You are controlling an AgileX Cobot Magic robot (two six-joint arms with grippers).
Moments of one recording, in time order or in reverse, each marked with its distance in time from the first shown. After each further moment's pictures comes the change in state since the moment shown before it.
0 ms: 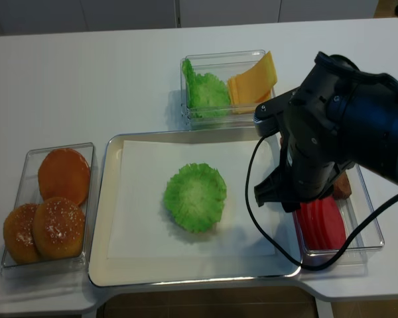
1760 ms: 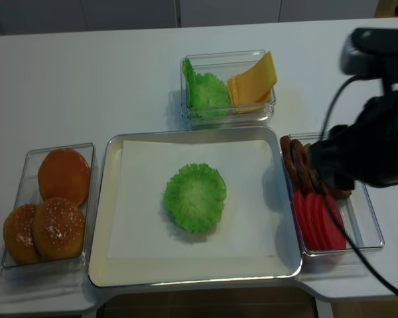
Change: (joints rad) left arm 0.000 0.000 0.000 0.000 0.000 0.000; right arm -0.142 -0.391 0.044 0.258 -0.005 -0.143
